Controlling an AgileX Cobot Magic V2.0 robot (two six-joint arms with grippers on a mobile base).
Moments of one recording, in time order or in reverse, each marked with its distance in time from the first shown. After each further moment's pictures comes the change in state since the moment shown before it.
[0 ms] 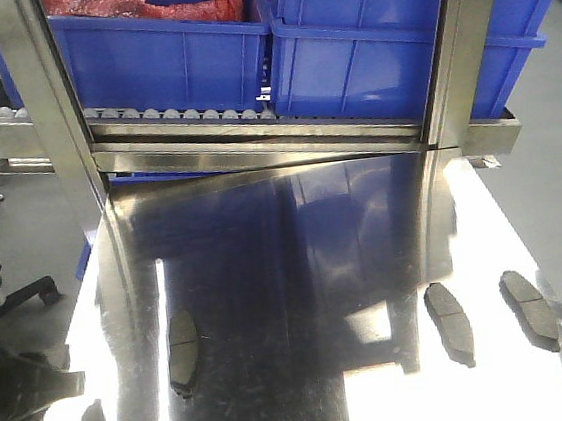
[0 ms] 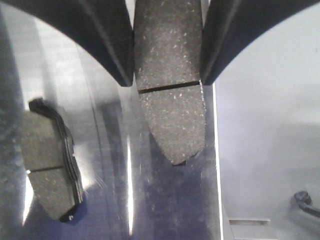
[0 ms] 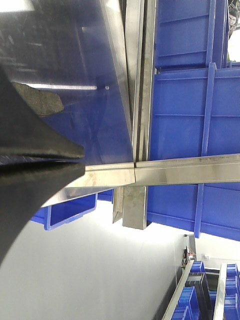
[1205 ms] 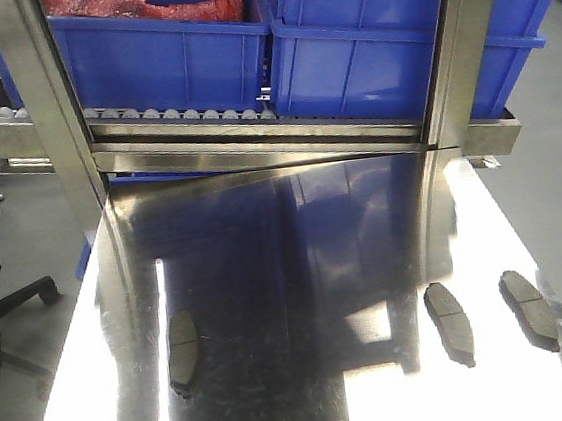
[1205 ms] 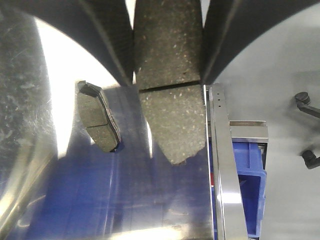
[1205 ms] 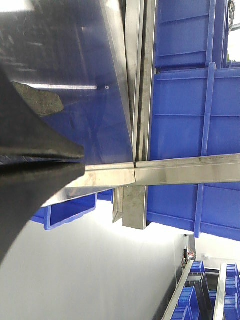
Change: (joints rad) left arm 0.000 -0.622 0.208 0.021 -0.009 0.001; right arm 0.000 0.000 0.000 0.000 0.000 0.000
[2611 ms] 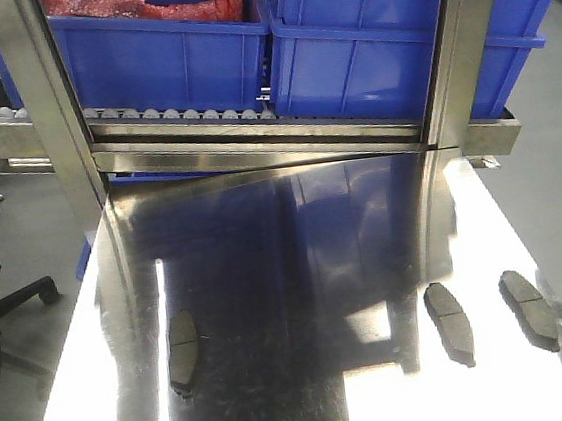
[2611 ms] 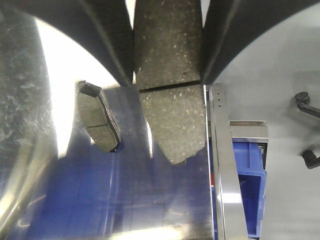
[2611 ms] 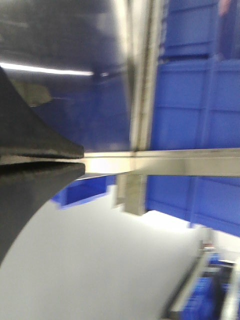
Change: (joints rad) left arm 0.000 0.000 0.000 0.001 0.000 0.000; right arm 0.000 0.333 -0.431 -0.048 0.279 -0.021
